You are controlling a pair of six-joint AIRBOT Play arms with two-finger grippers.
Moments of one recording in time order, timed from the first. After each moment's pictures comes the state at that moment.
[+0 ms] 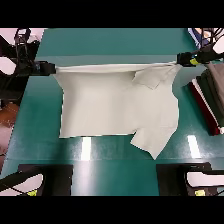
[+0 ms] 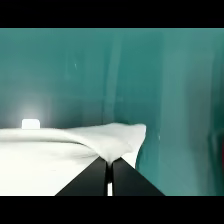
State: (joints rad) left arm -0.01 -1.25 1.25 1.38 -0.74 -1.46; right arm -0.04 -1.49 1.61 -1.54 1.04 1.61
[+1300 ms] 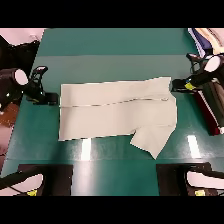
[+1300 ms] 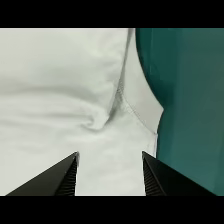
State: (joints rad) left arm -0.01 -1.25 1.08 1.50 -1.21 -1.55; right arm -0.07 -1.37 1.32 -1.47 1.25 1.60
